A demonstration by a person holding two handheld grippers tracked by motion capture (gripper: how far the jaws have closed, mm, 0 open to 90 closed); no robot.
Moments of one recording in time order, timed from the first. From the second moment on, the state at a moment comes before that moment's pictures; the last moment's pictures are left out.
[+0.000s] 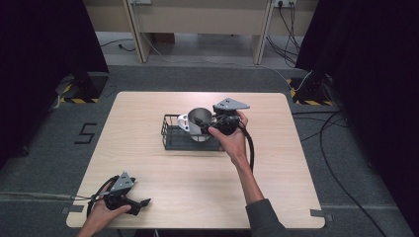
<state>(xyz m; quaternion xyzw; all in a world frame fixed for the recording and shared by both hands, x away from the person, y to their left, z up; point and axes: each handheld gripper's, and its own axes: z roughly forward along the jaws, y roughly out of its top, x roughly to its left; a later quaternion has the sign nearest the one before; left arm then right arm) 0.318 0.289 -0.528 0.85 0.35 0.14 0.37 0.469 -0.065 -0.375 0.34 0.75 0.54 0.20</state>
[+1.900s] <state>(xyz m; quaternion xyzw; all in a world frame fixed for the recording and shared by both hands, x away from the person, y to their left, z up) 0.318 0.289 -0.529 0.85 0.35 0.14 0.37 0.407 -0.113 -0.405 0.33 0.74 0.56 0.17</state>
